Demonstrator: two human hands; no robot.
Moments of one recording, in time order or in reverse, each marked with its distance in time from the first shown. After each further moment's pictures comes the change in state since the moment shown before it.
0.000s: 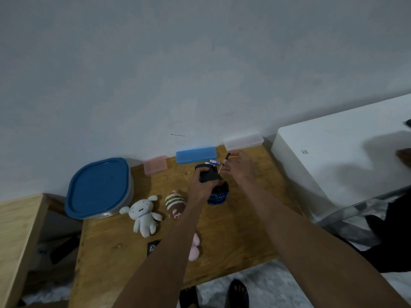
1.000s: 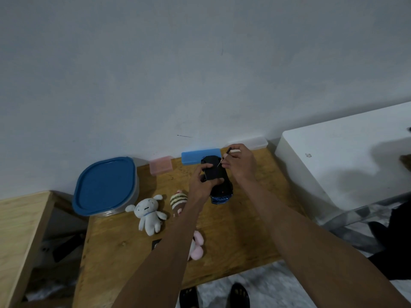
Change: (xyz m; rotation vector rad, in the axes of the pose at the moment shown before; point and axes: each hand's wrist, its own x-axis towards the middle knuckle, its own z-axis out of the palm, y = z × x) left_hand -0.011 0.007 -0.021 -0.240 -0.077 0.042; right_hand -0.011 -0.013 0.015 -0.002 0.041 -0.205
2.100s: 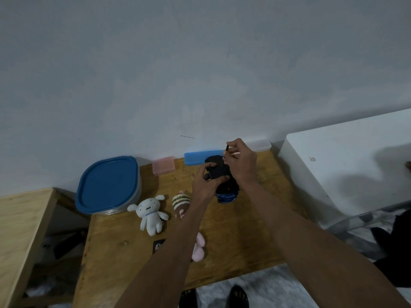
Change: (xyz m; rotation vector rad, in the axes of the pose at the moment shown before) left_hand 0.002 0.003 0.004 0.065 0.045 0.068; right_hand 0.002 -0.005 0.004 -0.298 0.004 -0.409
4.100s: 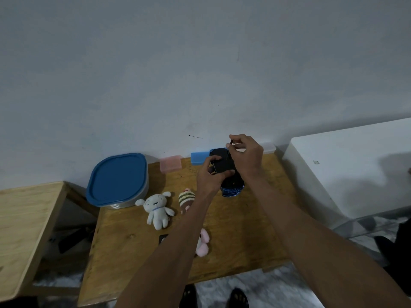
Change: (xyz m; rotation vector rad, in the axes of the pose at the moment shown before) left_hand -0.011 0.019 -0.008 0.023 0.025 0.117; right_hand -0.001 -0.034 -0.008 -0.033 0.075 -0.188
